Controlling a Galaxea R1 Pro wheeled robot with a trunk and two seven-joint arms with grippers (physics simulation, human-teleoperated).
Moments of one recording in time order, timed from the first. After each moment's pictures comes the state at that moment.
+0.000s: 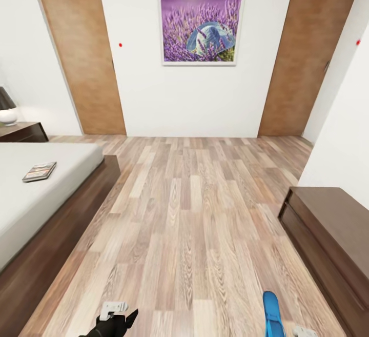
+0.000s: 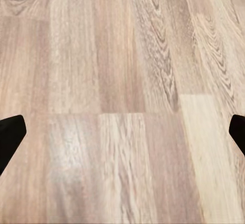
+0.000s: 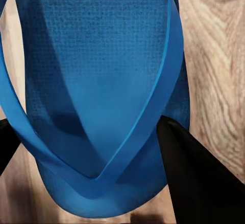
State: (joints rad) left arm -0.26 0.07 0.08 -0.53 0.11 -0.09 -0.43; right arm -0.44 -0.26 -0.01 -0.05 -0.25 0.04 0.47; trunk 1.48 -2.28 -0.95
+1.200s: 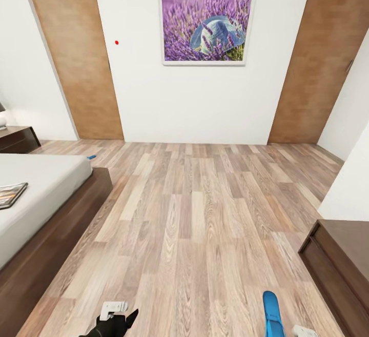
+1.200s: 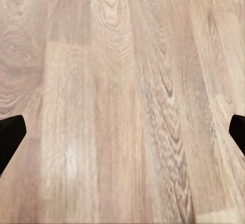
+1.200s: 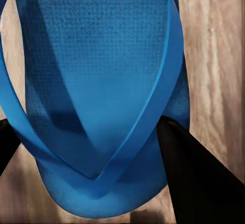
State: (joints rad) left arm -0.26 0.07 0.08 -0.53 0.11 -0.09 -0.43; right arm -0.44 -0.26 -0.01 -0.05 -0.25 0.04 0.47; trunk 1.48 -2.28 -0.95
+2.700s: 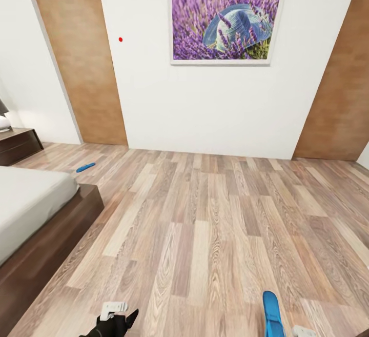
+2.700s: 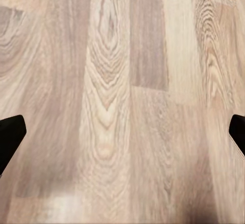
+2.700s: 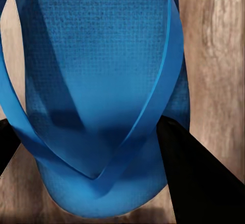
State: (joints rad) left arm -0.26 0.07 0.08 -0.53 0.11 -0.09 -0.43; right arm -0.44 -0.26 -0.01 -0.05 -0.25 0.04 0.47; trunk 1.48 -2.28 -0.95
